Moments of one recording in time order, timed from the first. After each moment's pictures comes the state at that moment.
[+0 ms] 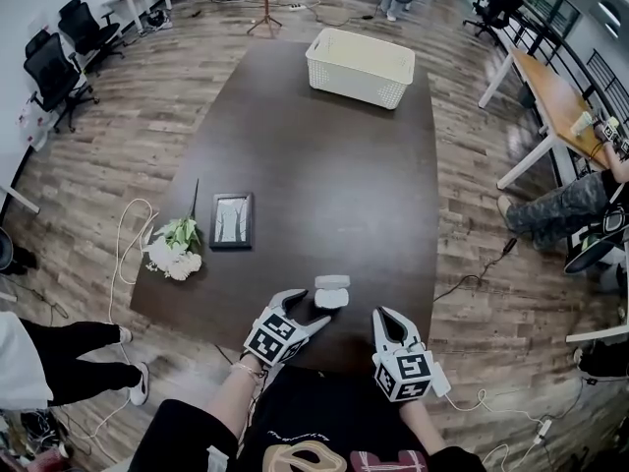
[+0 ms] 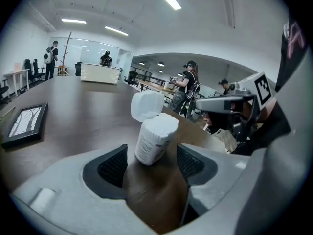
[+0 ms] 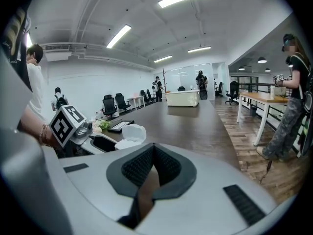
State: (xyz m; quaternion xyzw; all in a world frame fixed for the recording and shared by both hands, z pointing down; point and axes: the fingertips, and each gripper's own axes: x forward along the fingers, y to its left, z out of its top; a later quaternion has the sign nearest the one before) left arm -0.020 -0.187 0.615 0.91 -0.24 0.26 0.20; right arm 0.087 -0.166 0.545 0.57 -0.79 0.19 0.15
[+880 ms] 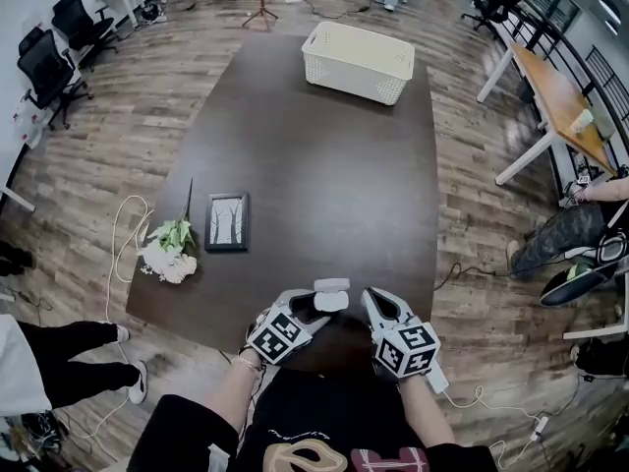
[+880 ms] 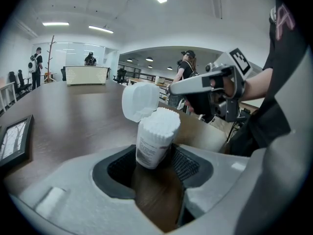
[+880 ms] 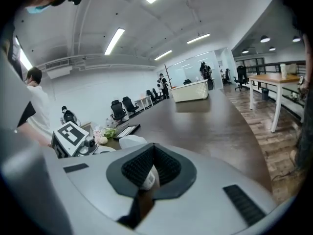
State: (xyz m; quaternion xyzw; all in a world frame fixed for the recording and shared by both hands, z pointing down) left arm -0.007 -0.193 0.632 0.92 -0.18 0.30 0.15; right arm 0.070 -0.218 0.553 0.51 -0.82 0.25 0.11
